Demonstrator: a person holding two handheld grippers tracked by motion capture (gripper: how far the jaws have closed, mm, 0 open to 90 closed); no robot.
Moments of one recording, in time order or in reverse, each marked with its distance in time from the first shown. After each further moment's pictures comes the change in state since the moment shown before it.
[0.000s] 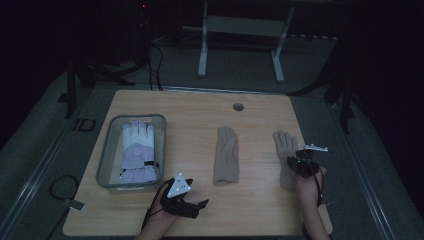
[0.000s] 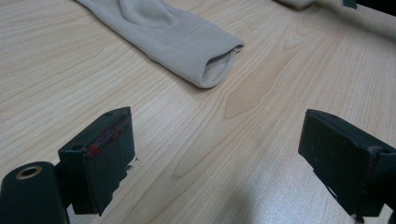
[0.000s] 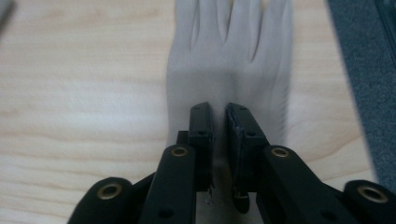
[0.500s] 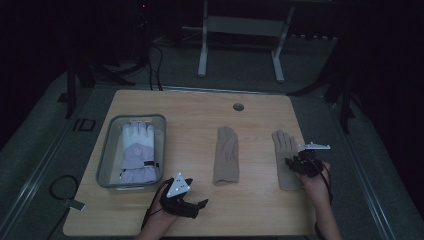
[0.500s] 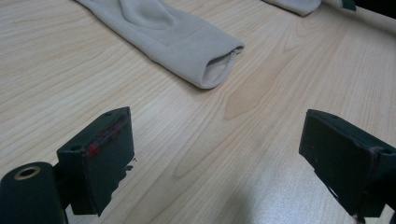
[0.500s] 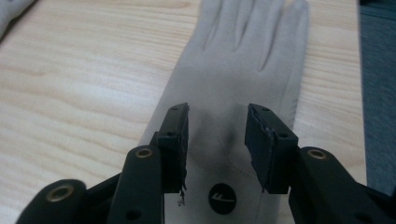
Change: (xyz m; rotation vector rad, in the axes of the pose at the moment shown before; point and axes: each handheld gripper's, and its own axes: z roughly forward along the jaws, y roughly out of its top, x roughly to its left) left arm 0.001 0.000 -0.001 -0.003 0.004 -0.007; right arm -0.016 0.008 -0.008 0.004 0.127 -0.193
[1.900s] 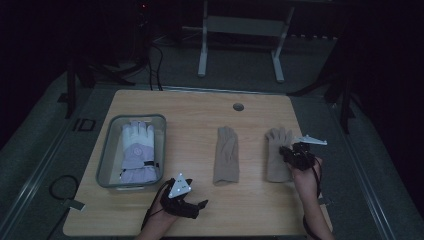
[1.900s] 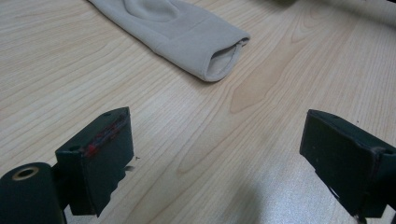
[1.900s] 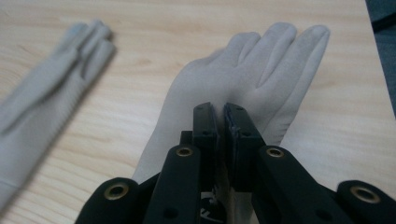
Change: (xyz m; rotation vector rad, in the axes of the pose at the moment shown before) left arm -0.001 -0.002 0.003 0.025 0.015 0.020; right arm 0.034 0.030 -0.010 -0.153 0.033 0.075
